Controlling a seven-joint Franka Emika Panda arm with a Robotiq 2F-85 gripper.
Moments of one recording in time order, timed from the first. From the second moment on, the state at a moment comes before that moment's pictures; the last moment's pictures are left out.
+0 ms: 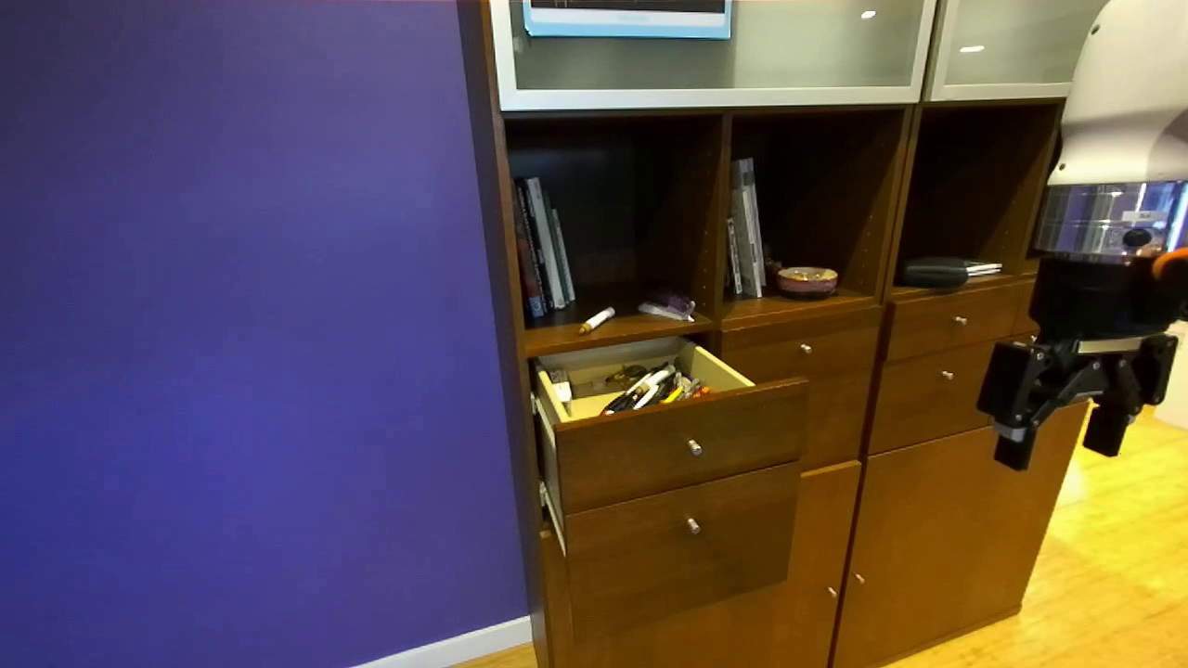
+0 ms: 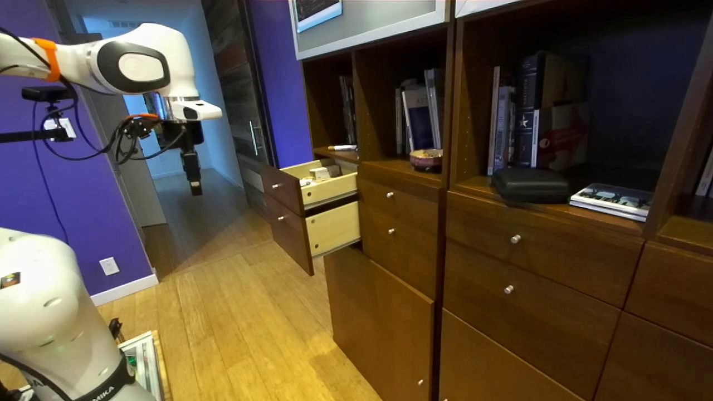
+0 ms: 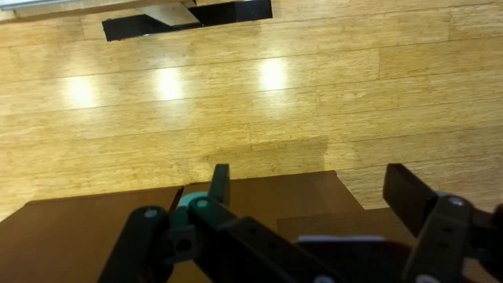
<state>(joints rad) 0.13 -0.76 0.29 -2.45 0.25 1.69 0.45</state>
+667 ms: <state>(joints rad) 0.11 -0.51 0.11 -2.20 -0.06 1.77 -0.13</state>
